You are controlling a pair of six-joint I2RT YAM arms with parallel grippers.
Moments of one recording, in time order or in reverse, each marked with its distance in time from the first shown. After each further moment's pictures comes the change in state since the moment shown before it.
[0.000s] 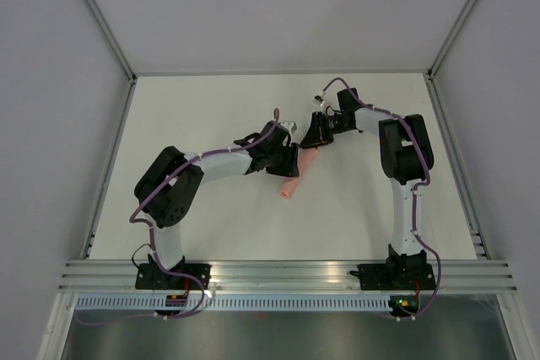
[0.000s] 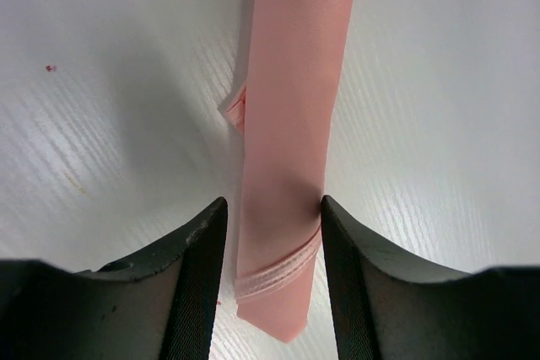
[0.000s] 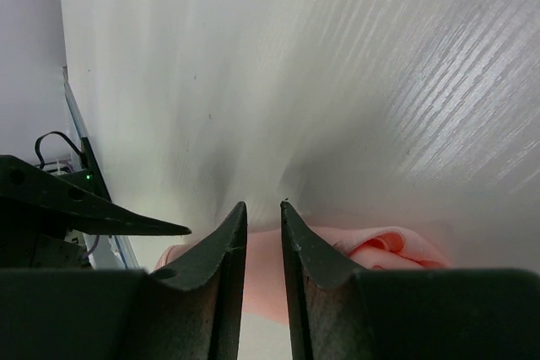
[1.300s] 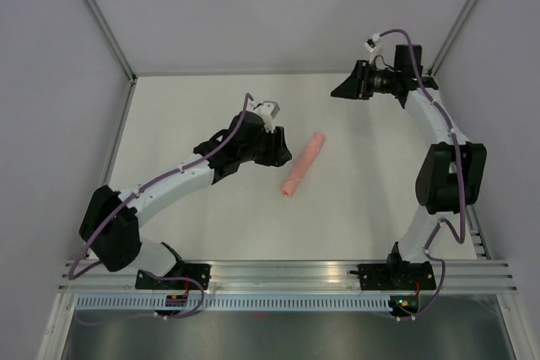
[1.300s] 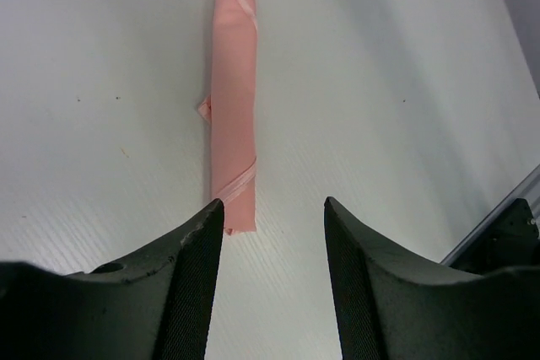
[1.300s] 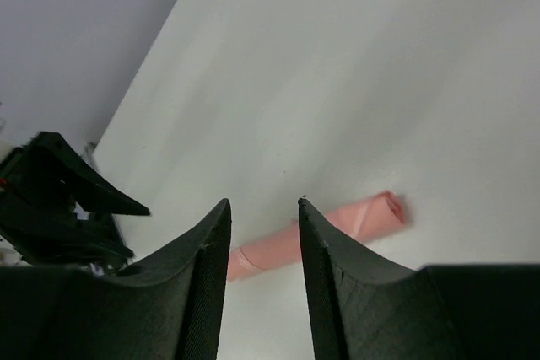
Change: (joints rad) left arm 0.000 -0.426 -0.097 -0.047 -0.053 0.023; right arm -0.172 -0.390 0.080 -0.011 -0.069 0.038
